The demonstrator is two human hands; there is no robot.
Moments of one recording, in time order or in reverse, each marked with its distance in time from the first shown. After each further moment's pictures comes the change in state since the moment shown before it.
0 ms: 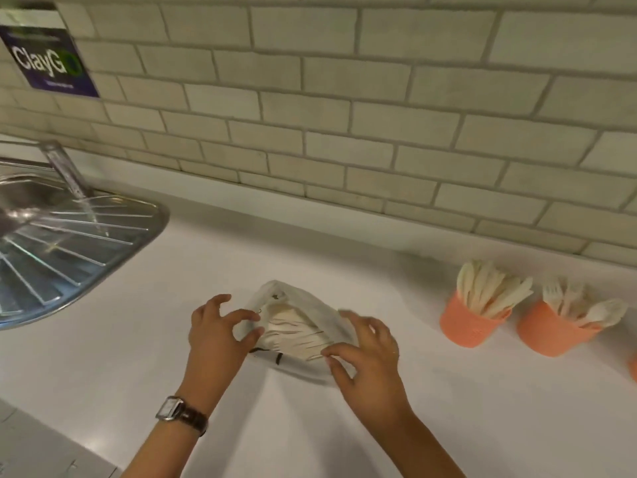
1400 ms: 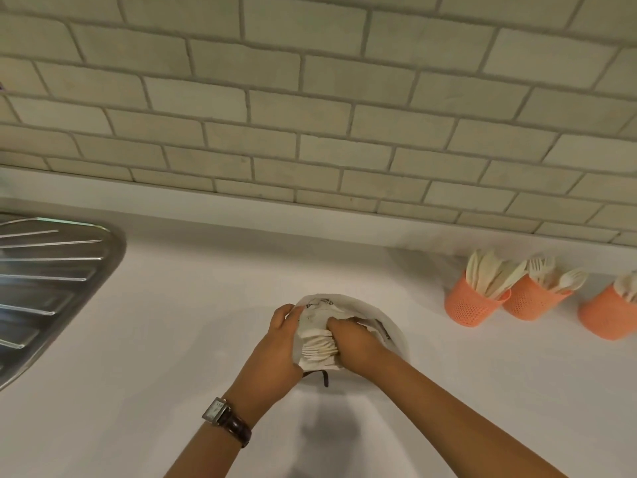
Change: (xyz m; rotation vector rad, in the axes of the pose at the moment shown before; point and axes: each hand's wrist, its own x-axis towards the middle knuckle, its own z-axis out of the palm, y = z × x) left_hand 0.054 -0.034 0.009 -0.386 -0.599 0.373; right_hand 0.090 -0.004 0.104 -0.391 -0.596 0.285
